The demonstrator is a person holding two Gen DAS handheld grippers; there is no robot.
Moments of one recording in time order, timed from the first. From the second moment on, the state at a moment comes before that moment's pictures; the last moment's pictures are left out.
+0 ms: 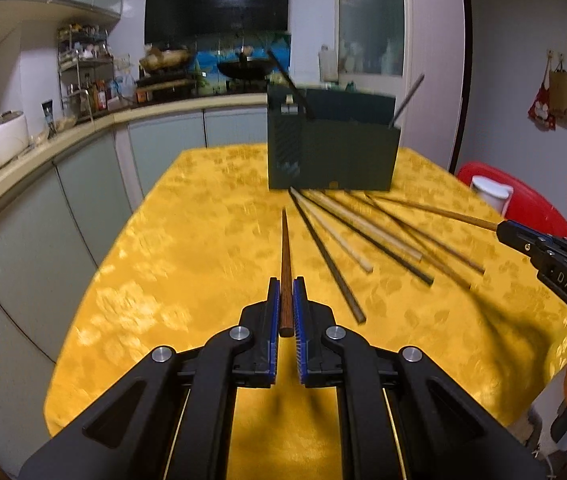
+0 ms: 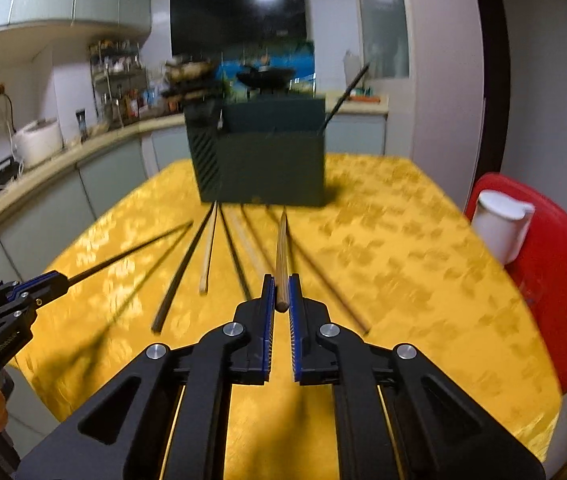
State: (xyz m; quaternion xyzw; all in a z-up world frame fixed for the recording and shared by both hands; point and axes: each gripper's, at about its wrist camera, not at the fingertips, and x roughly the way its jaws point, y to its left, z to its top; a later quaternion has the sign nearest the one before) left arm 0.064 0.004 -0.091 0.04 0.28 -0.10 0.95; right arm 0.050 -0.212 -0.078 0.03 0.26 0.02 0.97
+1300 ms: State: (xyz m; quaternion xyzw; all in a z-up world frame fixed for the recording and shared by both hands) left arm 0.121 0.013 0.042 0.04 0.19 -0.14 0.97; right arm 0.104 -0.244 0.069 0.06 0.16 0.08 0.98
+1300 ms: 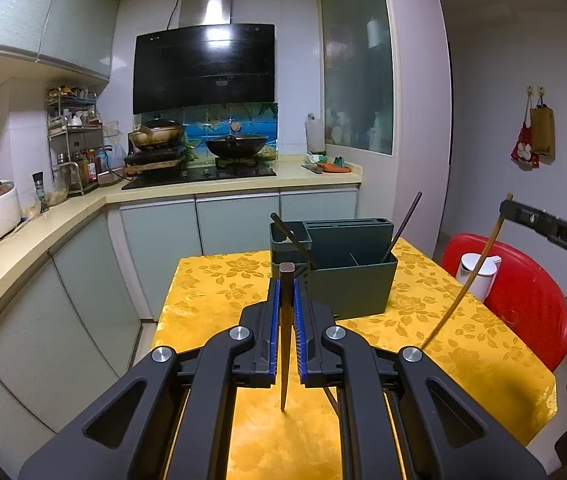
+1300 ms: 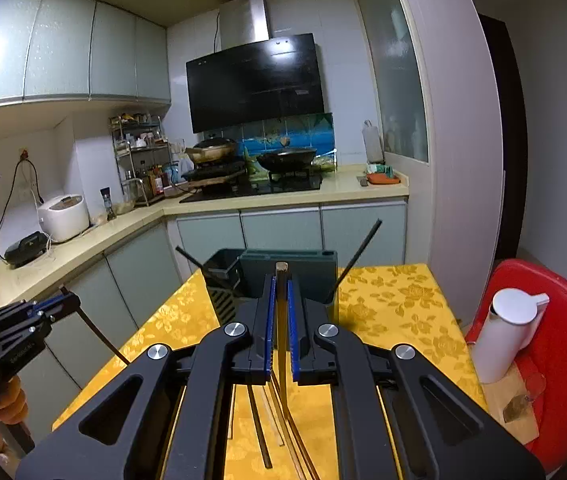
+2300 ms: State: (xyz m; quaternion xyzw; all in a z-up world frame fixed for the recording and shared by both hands) left arm 0.232 -0.084 0.153 0.05 0.13 -0.20 0.97; right arm 0.222 -0.274 0.154 0.08 0.11 0.06 0.99
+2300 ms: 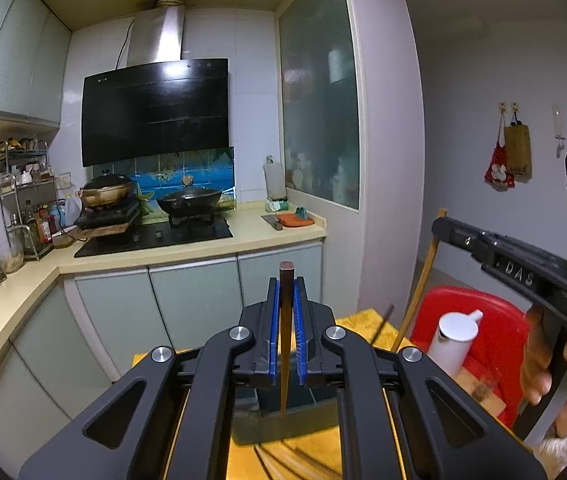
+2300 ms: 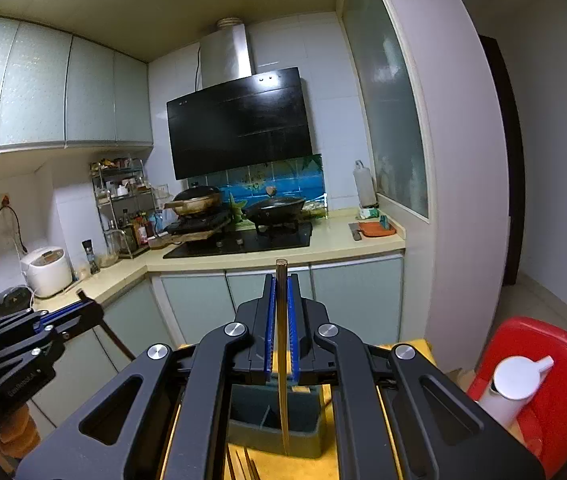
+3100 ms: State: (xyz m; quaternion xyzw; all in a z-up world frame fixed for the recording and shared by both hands) left arm 0.333 -0.095 0.062 0.04 0.24 -0.18 0.95; right arm 0.306 -0.258 0.083 0.07 0.21 0.07 0.97
